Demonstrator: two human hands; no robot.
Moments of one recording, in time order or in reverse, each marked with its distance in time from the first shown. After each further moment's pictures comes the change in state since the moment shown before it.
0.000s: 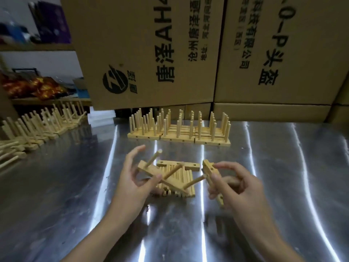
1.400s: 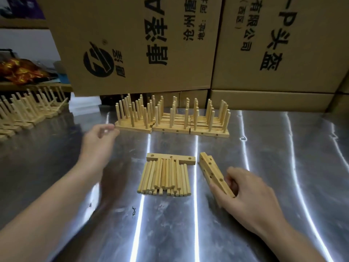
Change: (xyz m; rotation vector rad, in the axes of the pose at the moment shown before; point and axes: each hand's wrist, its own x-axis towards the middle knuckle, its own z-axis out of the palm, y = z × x) left_hand 0.122 -0.011 -0.039 0.349 0.400 -0.129; right_hand 0.033 0.052 -0.033 -1.021 -0.076 -0.037
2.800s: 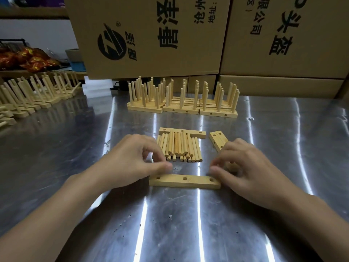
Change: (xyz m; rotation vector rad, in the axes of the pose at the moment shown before) left_hand -0.109 0.006 -0.043 0.506 -0.750 0.584; right_hand -0.021 -0.024 -0.011 0.129 -0.165 -0.466
